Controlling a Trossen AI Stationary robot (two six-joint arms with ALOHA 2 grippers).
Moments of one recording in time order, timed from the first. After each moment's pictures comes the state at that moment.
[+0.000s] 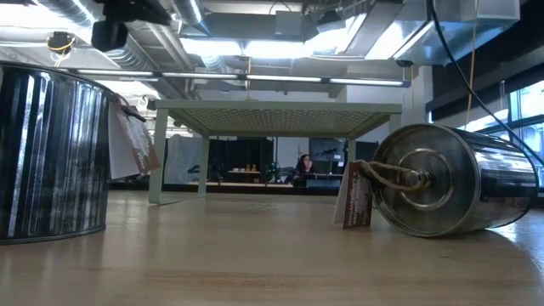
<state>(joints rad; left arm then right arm) 0.08 0.68 0.83 -0.55 -0.13 -0.93 0.02 1.77 1.79 -0.02 -0.30 0.67</state>
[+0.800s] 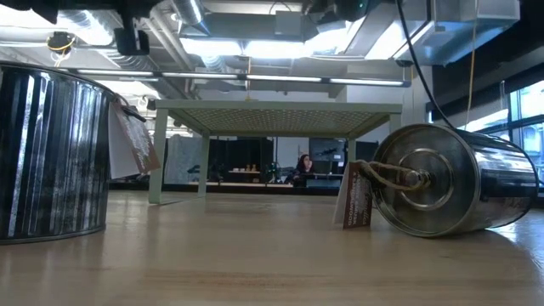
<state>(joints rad) 0.24 0.58 0.51 0.11 0.27 -1.13 -0.11 1.89 1.49 0.96 -0.40 1.23</state>
